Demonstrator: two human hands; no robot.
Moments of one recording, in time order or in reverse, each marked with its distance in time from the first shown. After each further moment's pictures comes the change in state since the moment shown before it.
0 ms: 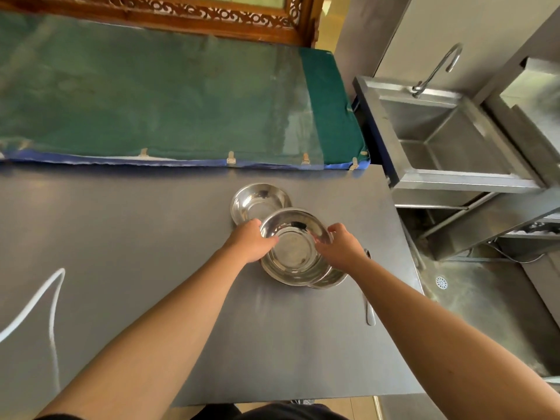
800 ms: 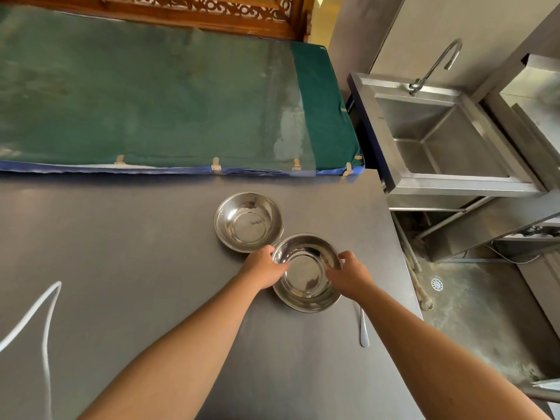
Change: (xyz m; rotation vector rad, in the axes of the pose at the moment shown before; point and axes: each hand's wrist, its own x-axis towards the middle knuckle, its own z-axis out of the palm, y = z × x) left_hand 0.039 0.019 0.069 -0.176 -0.133 -0.097; right_hand 0.035 0.054 -0.004 -0.063 -0.058 0.186
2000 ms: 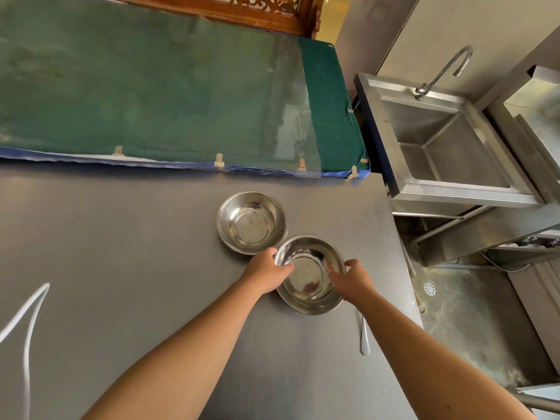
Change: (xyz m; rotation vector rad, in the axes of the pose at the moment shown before) left_hand 0.007 -0.008 0.001 -0.203 -0.054 -0.005; right_hand 0.014 -0.001 0.013 0.116 0.036 0.121
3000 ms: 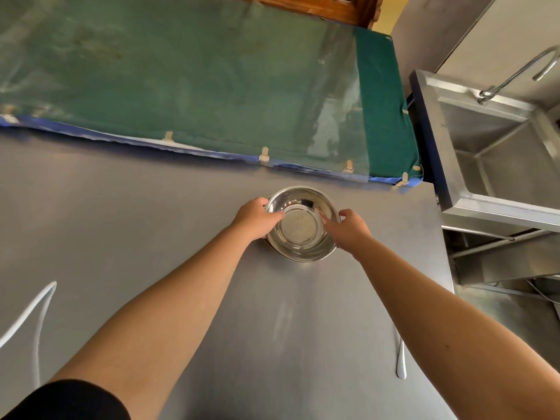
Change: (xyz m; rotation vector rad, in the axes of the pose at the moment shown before) left_hand 0.050 -0.002 -0.139 -0.029 0.239 0.005; right_hand 0.026 -0.157 0.032 -0.026 -0.049 -0.250
